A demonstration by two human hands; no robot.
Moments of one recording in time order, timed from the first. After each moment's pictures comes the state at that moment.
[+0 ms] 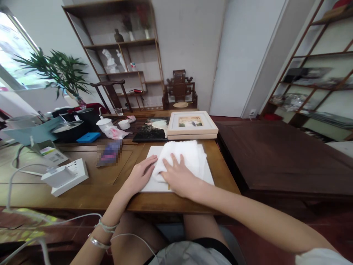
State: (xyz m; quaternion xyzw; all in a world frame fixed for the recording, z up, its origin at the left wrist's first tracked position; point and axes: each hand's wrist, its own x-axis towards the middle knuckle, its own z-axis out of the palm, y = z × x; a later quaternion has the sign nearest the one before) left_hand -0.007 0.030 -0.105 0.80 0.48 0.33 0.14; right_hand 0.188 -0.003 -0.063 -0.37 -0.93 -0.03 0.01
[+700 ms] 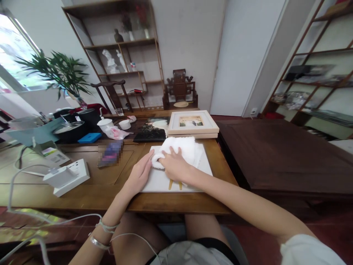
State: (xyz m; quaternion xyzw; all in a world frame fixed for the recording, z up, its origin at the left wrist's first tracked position) left_hand -0.006 0.026 -0.100 0.78 0.48 0.37 0.14; right_hand 0.173 0.030 -0.052 -0.40 -0.91 0.02 0.05
